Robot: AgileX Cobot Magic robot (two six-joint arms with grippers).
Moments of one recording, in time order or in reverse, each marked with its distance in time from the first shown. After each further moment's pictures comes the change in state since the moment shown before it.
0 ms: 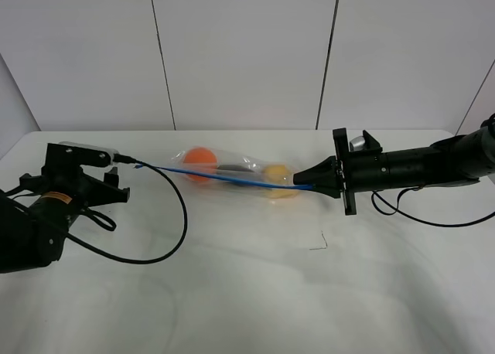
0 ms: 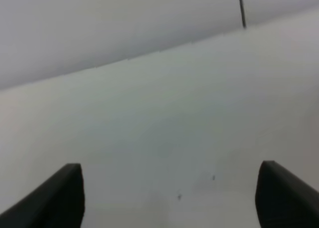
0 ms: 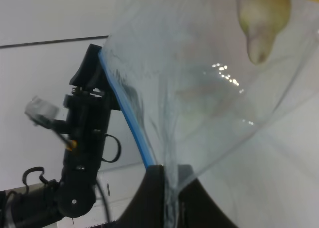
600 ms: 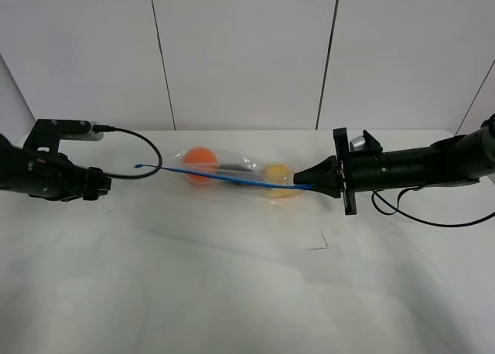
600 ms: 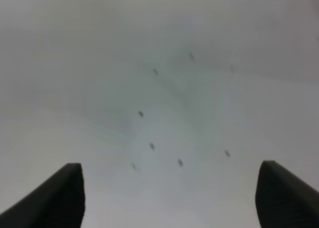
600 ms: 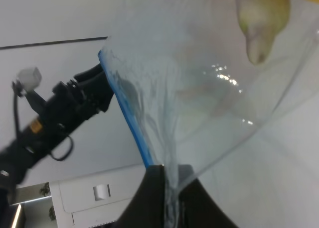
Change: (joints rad) left arm 0.202 -0.219 -0.351 0.281 1.292 -0.161; right arm -0.002 0.000 0.000 0.001 0.000 0.001
